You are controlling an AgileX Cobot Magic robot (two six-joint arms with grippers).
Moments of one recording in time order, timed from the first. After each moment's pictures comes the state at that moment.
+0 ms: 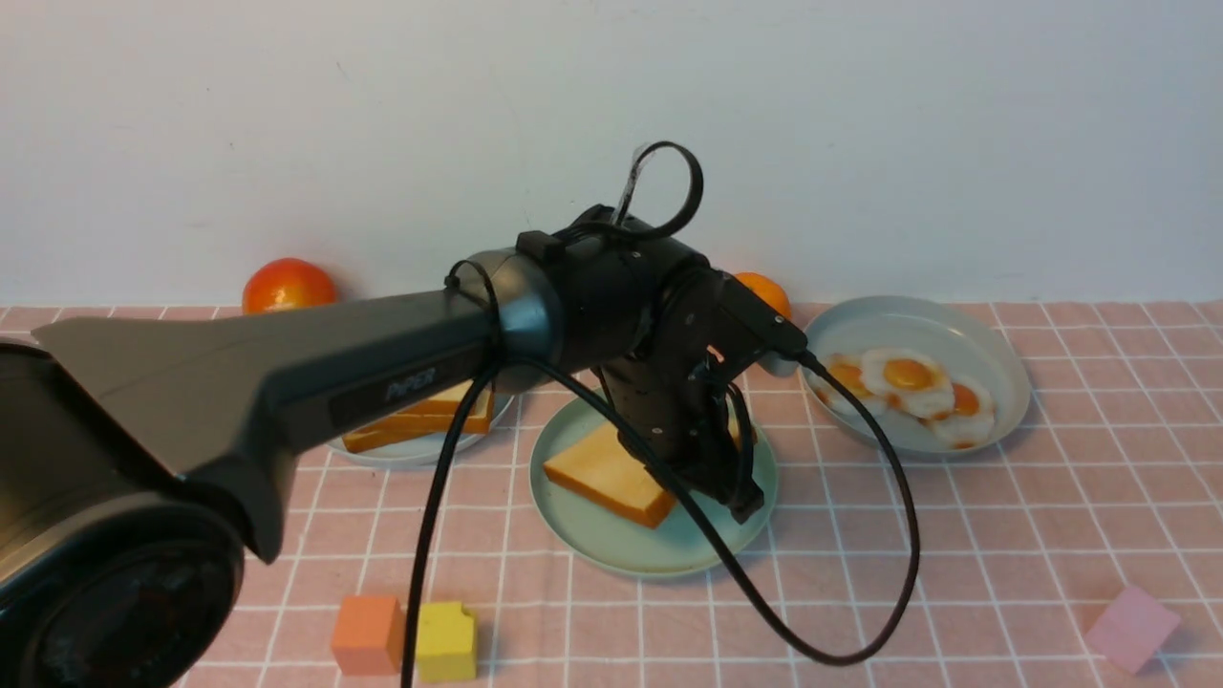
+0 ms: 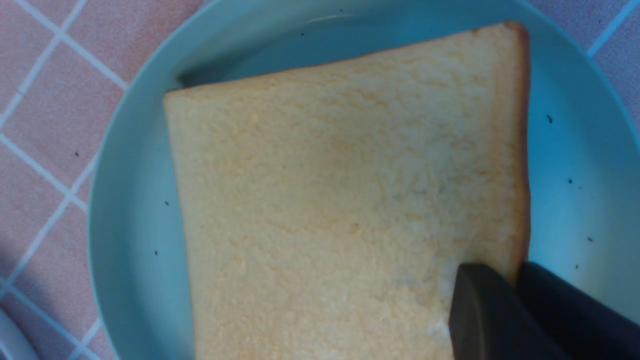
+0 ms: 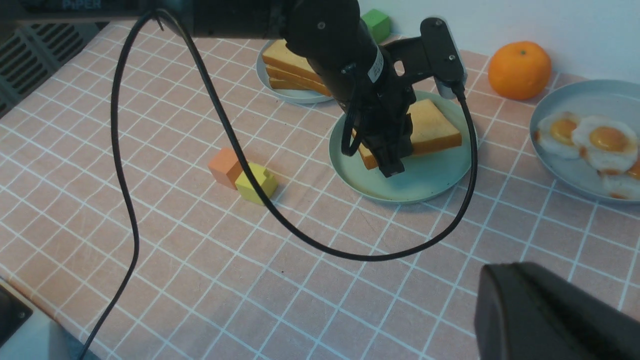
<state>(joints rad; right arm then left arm) 0.36 0.54 -1.00 0.31 1.06 -0.19 -0.70 2.14 -1.74 0.05 0.78 0.12</state>
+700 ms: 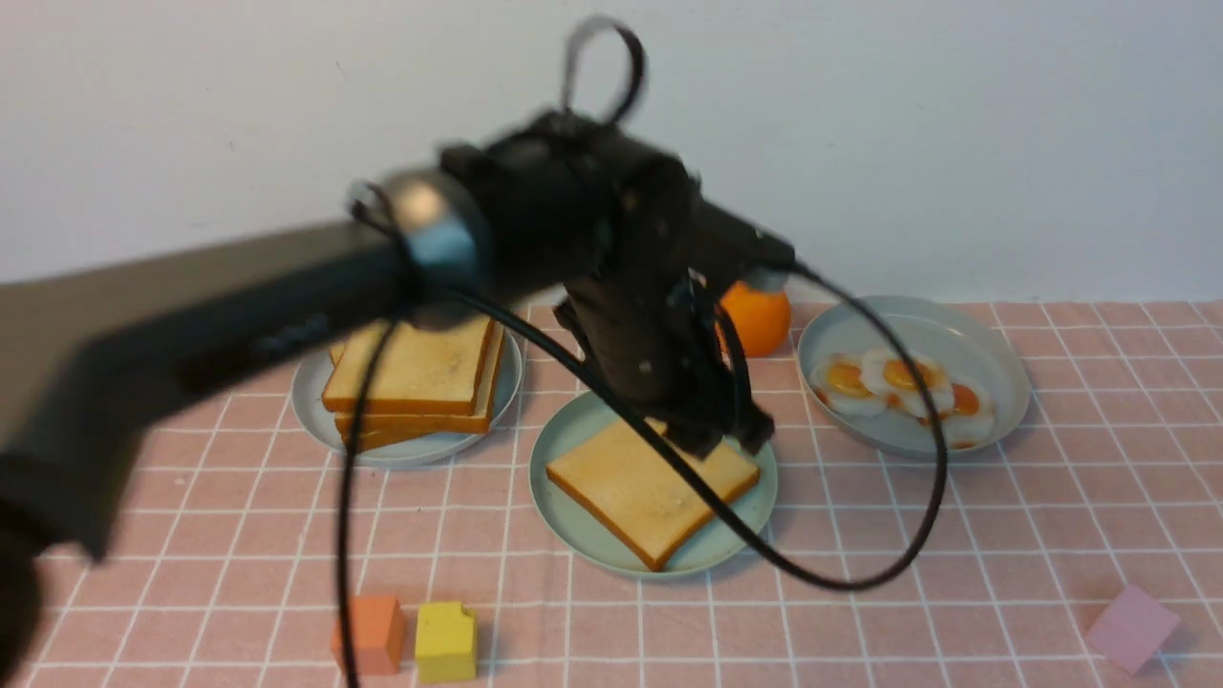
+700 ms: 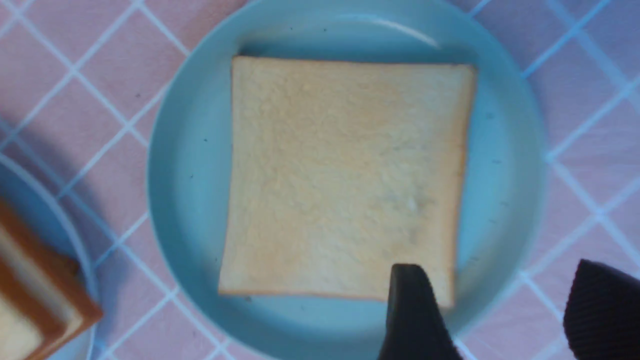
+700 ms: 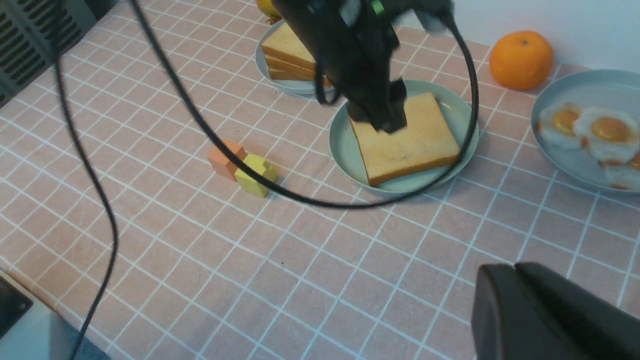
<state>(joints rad) 0.36 0.55 -1.00 0.30 1.07 -0.19 -0.70 1.92 -1.74 0.00 0.91 -0.02</state>
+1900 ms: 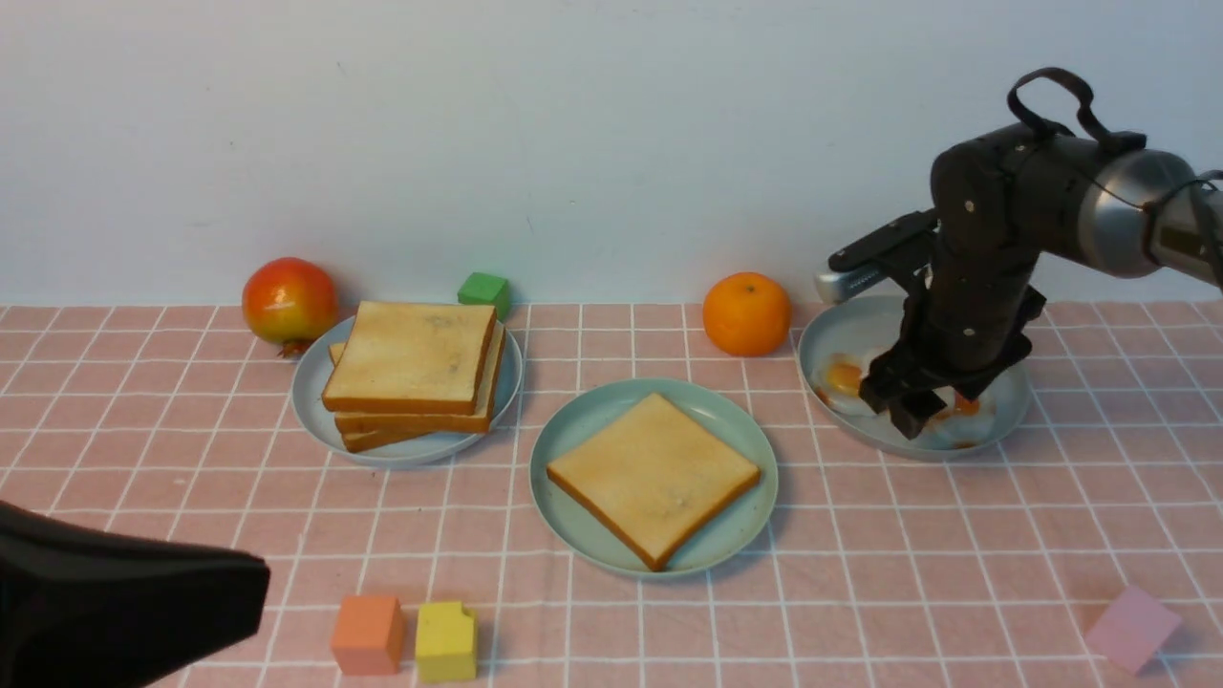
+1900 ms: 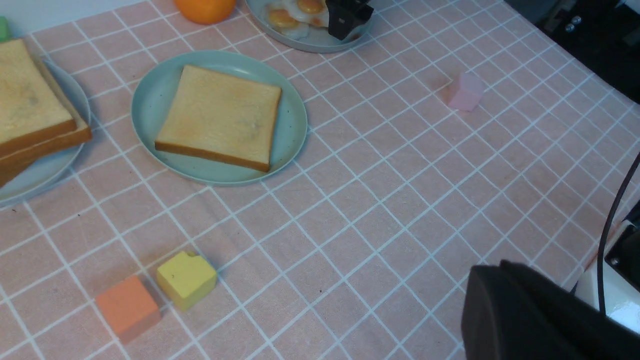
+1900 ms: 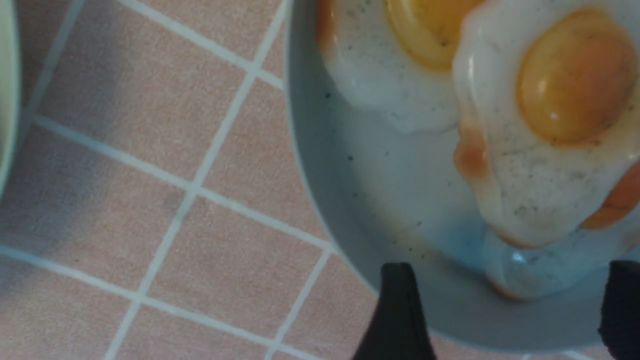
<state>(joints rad) 0.23 2.14 -1.73 -0.15 0.99 -0.27 -0.70 0.65 -0.90 -0.21 0.82 -0.12</state>
